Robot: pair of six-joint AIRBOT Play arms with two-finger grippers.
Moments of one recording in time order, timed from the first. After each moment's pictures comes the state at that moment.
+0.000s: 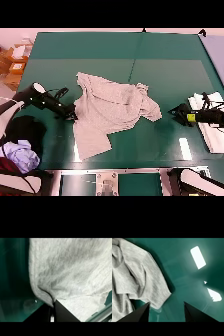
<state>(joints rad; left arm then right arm) 0.02 -1.61 1.03 0.95 -1.24 -1.31 -0.55 -1.20 0.65 -0.81 1.08 1.27</state>
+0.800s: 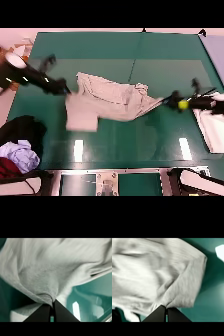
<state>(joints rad) 0.04 -1.43 1.38 0.94 -1.36 -1.30 -0.41 -1.26 0.85 -0.58 1.13 1.18</state>
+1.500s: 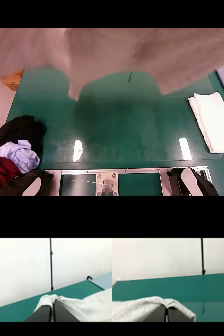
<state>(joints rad) 0.04 -0.87 2.11 1.03 -1.27 -1.41 -0.72 -0.81 1.81 -0.66 1.39 1.40</state>
